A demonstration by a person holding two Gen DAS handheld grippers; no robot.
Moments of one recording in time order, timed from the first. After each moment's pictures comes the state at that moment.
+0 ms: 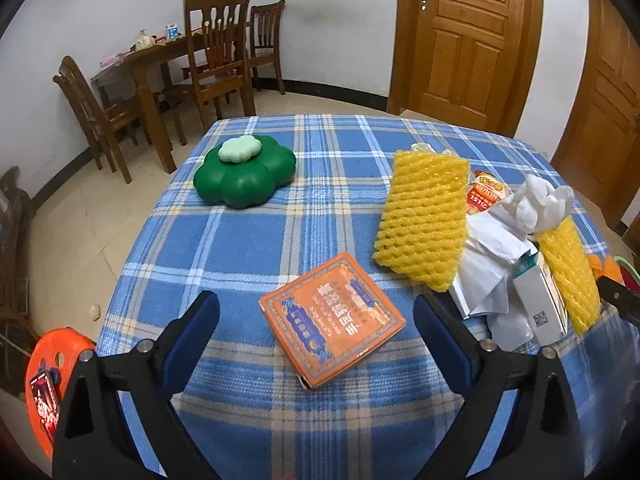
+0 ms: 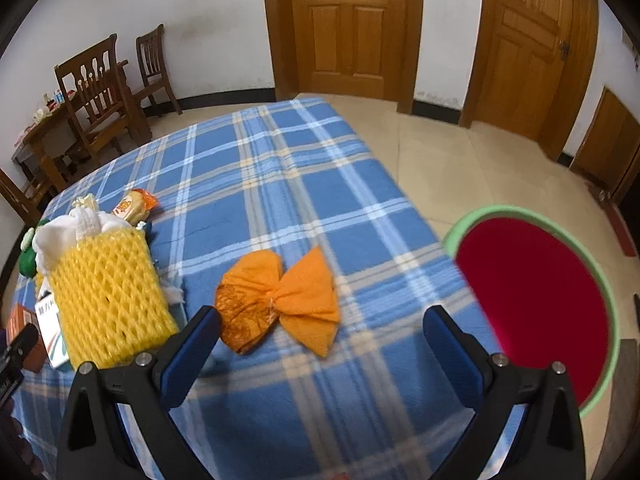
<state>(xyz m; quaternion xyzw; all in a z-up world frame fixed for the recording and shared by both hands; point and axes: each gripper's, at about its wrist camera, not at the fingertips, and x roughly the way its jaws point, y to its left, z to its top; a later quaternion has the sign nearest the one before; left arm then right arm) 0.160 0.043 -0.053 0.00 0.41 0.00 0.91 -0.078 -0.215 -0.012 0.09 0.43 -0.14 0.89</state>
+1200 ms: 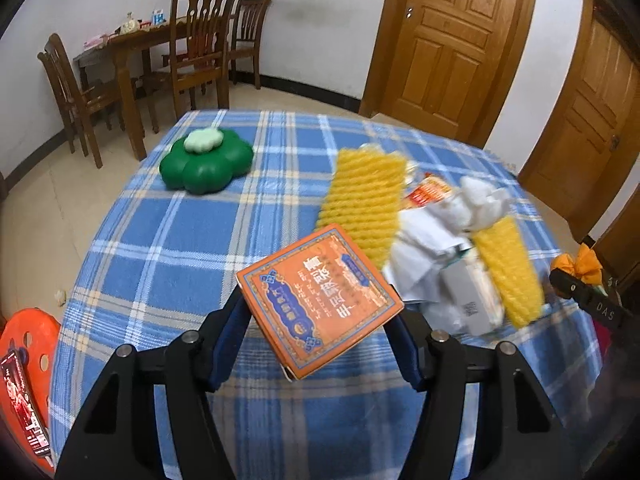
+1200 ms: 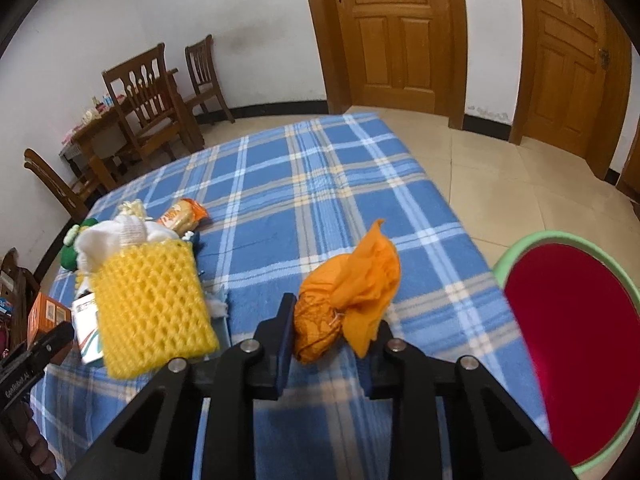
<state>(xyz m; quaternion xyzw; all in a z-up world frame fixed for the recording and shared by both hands) 0.140 0.029 -0.038 -0.06 0.41 -0.05 0.91 -0.023 -0.214 0.020 0.11 0.41 -0.05 0.91</state>
